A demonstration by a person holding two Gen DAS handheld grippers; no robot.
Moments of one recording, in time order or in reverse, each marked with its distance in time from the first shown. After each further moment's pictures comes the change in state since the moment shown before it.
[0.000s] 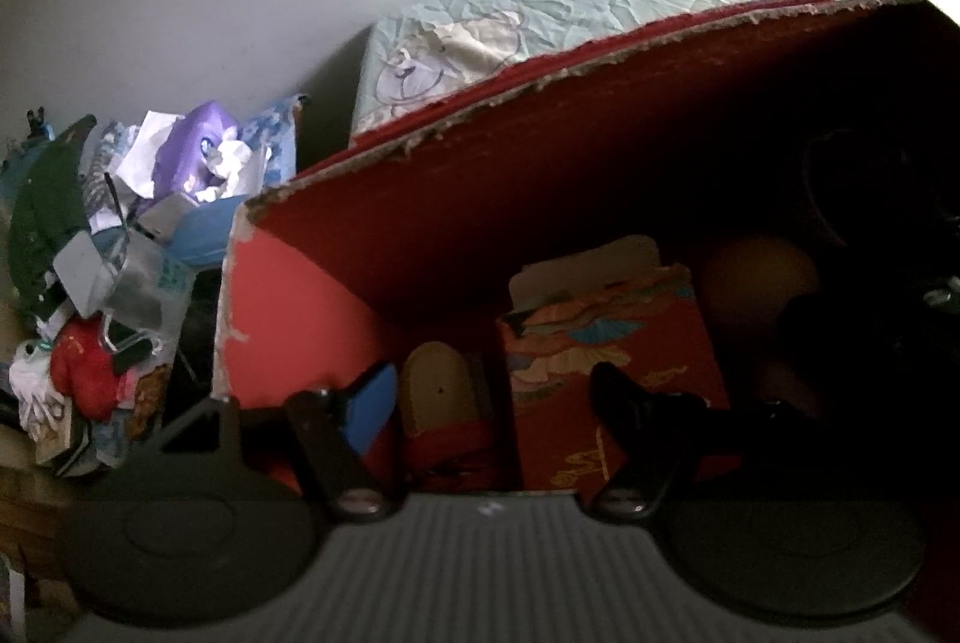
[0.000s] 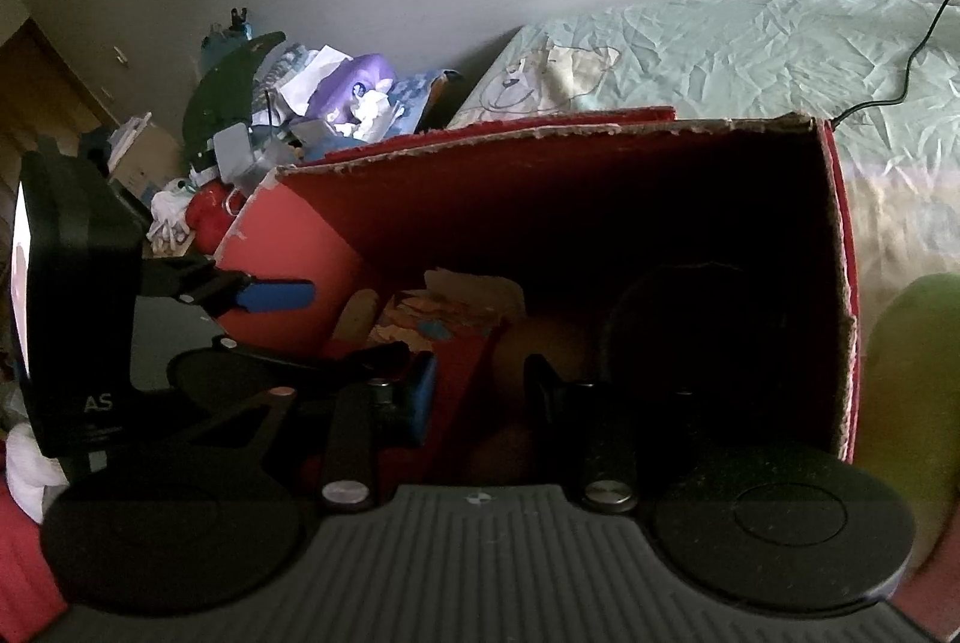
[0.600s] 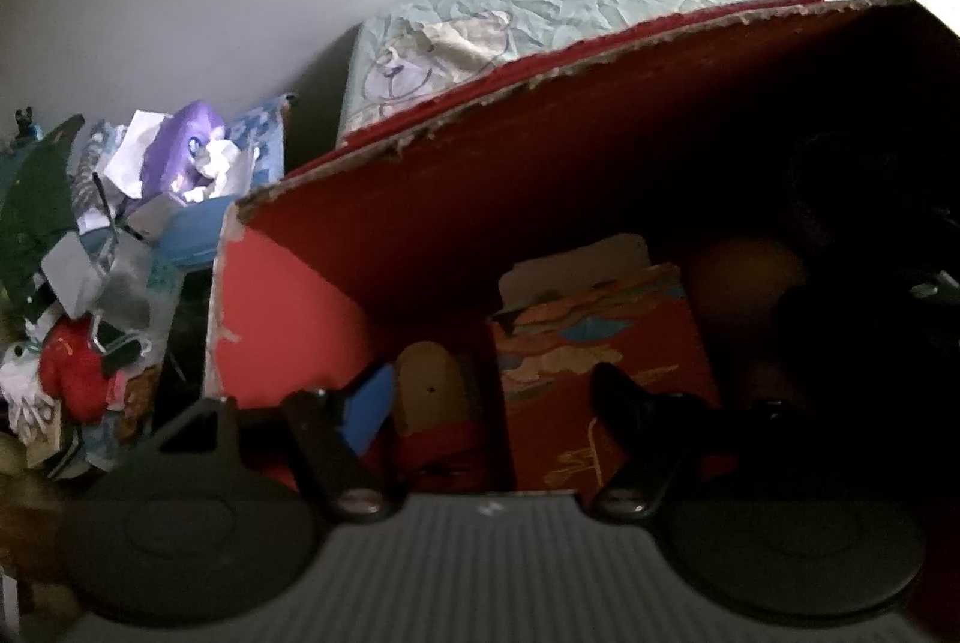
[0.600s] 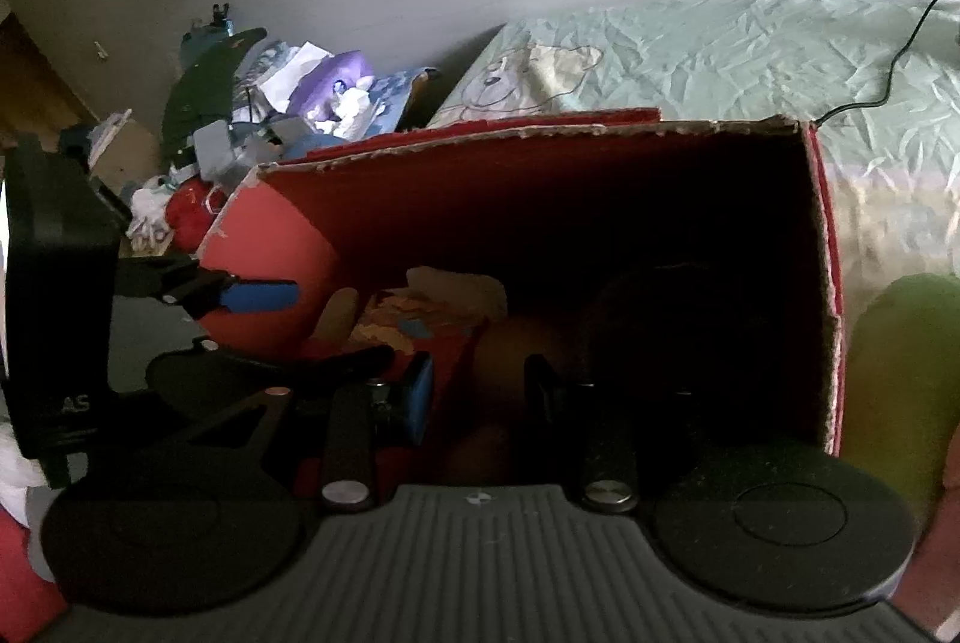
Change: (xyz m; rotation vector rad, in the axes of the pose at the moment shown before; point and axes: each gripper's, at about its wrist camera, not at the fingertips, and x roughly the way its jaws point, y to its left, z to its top) left arm 0.000 0.000 0.001 0.000 0.002 -0.029; right arm -0.001 0.003 -0.002 0.003 0.002 -0.045
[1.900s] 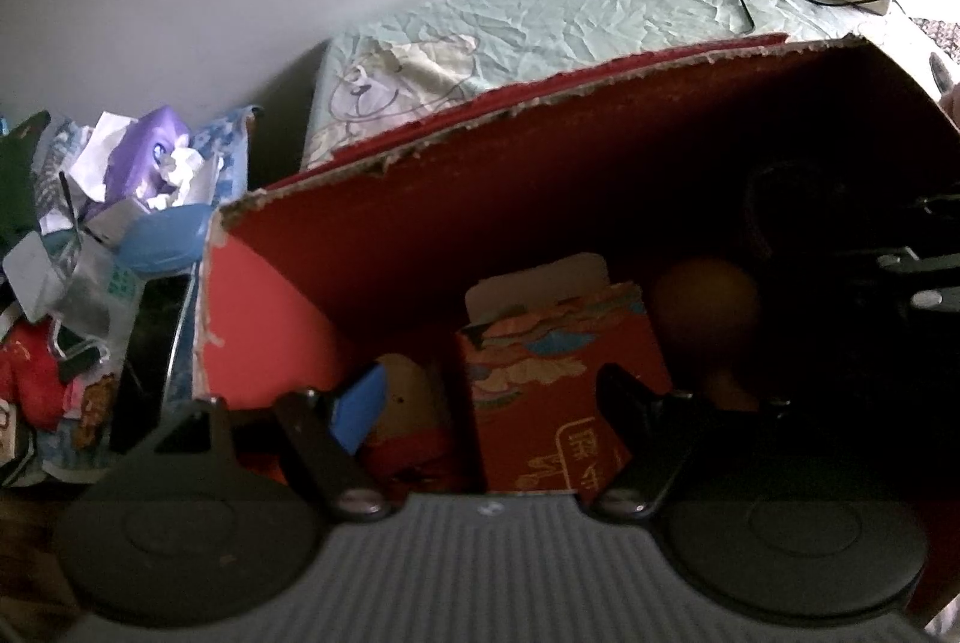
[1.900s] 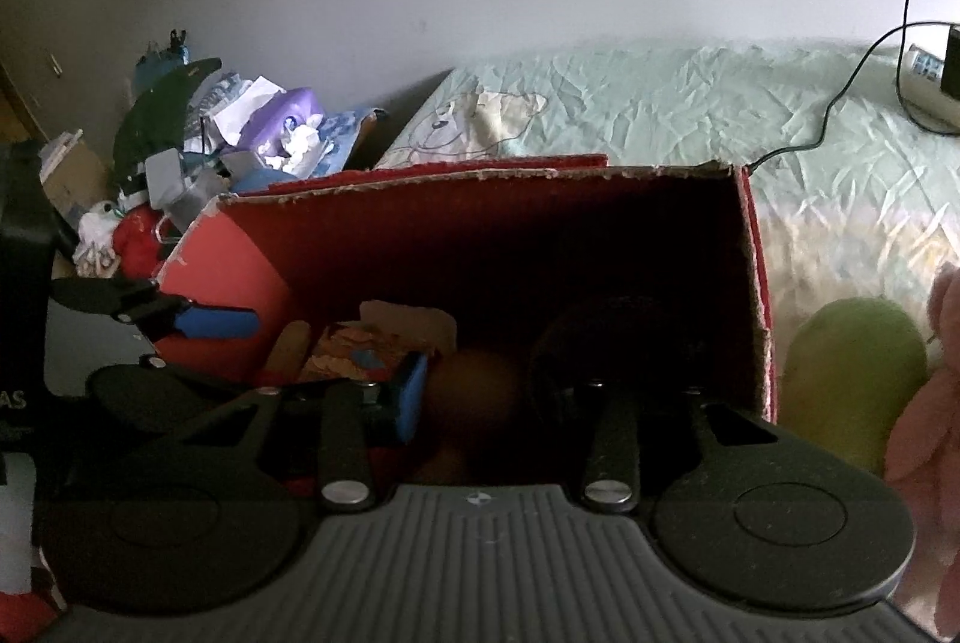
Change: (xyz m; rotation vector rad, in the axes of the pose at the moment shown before) left arm -0.008 0.011 -0.003 -0.023 -0.052 -0.121; right arm -0.011 0.012 -0.008 0.004 -0.101 -0.145
